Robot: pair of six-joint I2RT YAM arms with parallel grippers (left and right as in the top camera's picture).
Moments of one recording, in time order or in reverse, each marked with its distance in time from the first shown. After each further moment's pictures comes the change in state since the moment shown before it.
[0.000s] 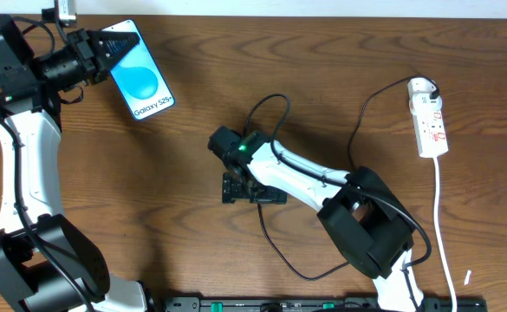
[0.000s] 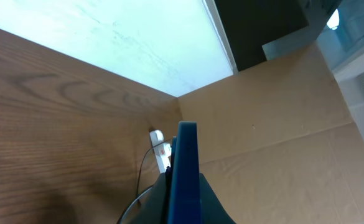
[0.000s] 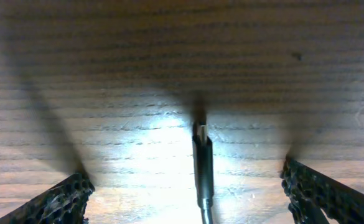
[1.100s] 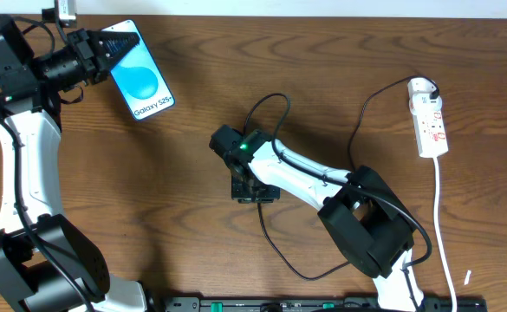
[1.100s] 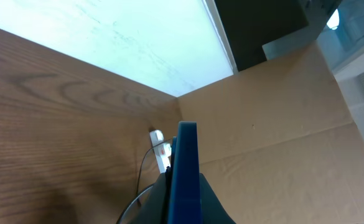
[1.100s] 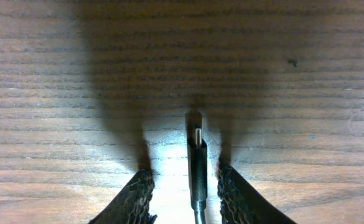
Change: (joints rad) left arm 0.000 0.000 0.000 0.000 0.000 0.000; right arm -0.004 0.000 0.000 -0.003 -0.002 -0.023
